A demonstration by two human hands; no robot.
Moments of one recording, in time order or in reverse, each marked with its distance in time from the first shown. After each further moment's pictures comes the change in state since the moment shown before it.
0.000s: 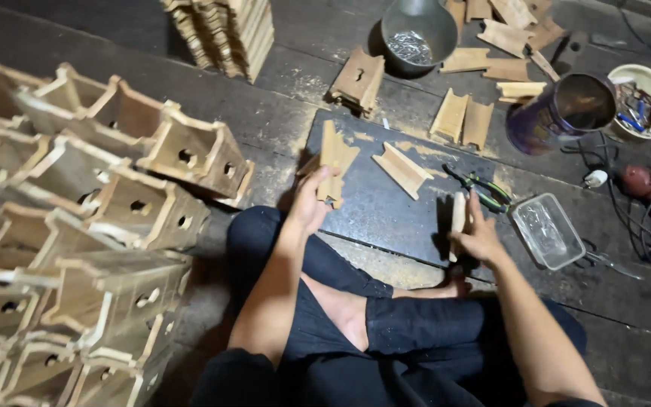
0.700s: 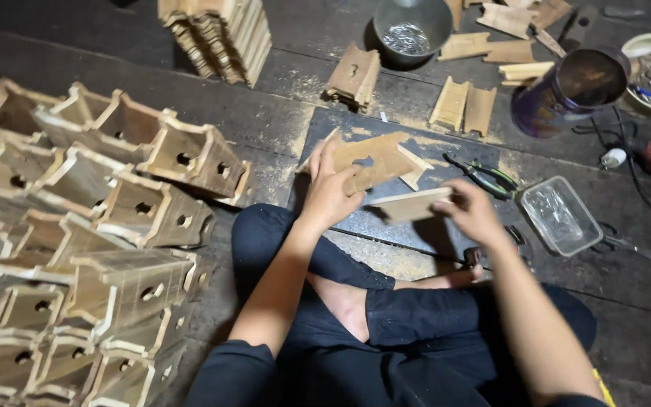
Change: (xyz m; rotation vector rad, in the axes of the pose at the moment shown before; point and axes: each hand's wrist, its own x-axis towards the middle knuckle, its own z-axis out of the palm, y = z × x) left_hand -0.042 0.013 0.067 1.519 -0.034 0.775; right_hand -0.019 -0.045 -0.001 0.339 0.152 -0.608
